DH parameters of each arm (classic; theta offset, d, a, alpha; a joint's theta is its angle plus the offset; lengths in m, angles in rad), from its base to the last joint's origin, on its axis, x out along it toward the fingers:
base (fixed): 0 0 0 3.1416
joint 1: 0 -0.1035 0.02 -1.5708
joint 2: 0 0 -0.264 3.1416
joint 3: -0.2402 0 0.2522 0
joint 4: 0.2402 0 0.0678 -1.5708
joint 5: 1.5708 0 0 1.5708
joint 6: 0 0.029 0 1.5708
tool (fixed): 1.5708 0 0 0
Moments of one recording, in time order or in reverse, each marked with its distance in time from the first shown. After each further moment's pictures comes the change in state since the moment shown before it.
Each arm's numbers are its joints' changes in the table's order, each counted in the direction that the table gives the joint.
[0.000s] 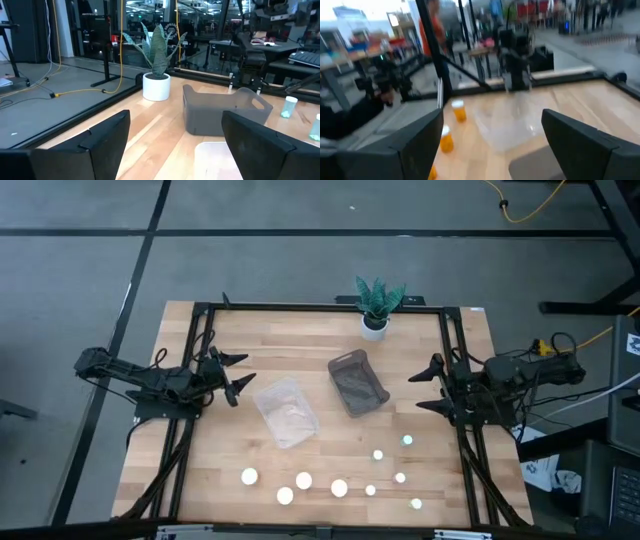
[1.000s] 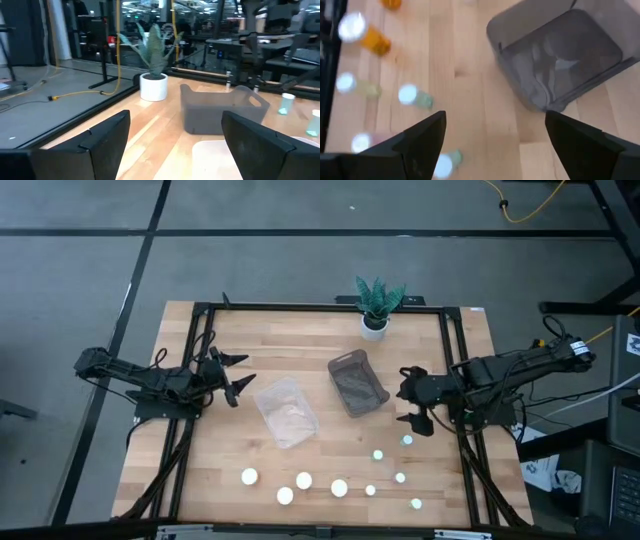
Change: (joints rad) left arm 0.000 0.000 0.000 -0.002 -0.003 0.021; right arm 0.000 -0.692 -0.388 0.593 -0.017 0.137
